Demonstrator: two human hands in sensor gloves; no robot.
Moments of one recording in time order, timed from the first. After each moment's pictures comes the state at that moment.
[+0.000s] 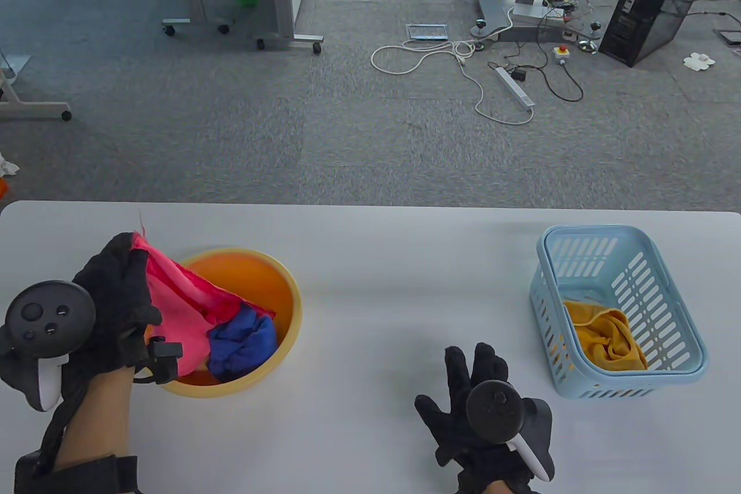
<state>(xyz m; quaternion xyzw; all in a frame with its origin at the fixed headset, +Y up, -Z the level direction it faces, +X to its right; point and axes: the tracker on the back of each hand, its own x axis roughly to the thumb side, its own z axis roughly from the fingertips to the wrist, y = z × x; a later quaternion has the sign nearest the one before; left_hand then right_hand) -0.330 -0.506 -0.265 0.27 0.13 0.33 0.89 0.140 -0.703 -0.228 0.03 0.05 0.96 0.29</state>
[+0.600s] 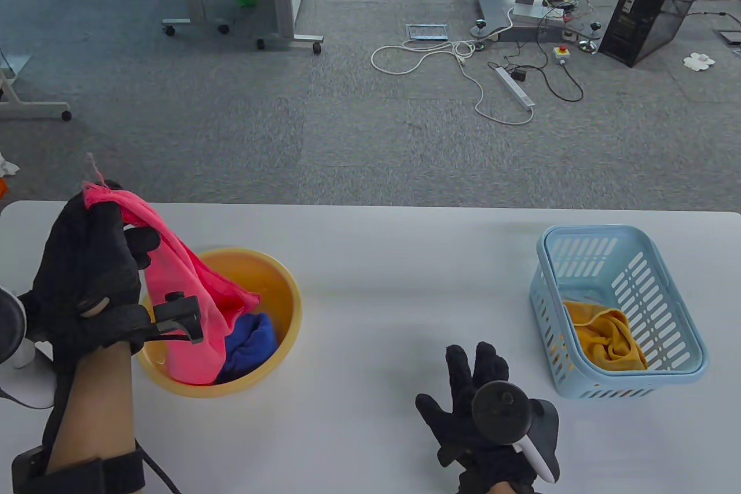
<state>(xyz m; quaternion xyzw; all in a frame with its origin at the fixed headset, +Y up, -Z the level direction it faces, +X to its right) -0.308 -0.455 -0.251 0.32 0.09 0.60 0.72 0.143 -0.701 -0.227 0.04 0.04 0.95 0.32</state>
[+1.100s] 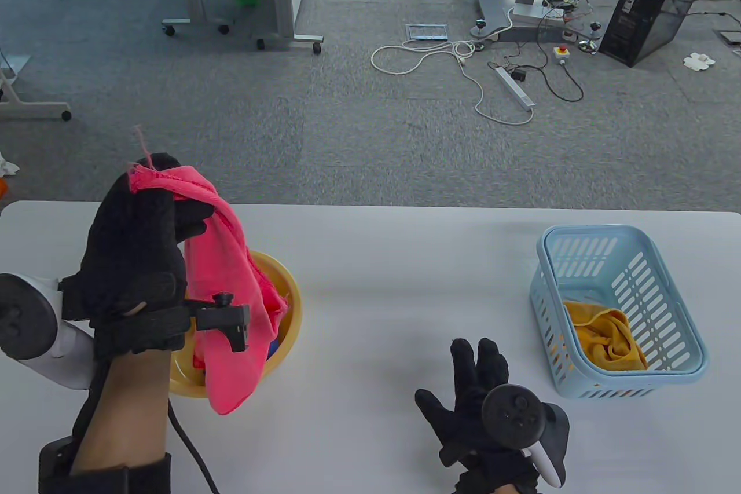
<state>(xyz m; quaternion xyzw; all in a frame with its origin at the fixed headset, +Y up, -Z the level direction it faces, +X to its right) -0.252 -0.431 -0.255 0.30 -0.09 0.68 0.66 0.147 -0.692 -0.222 0.06 0.00 0.92 0.38</state>
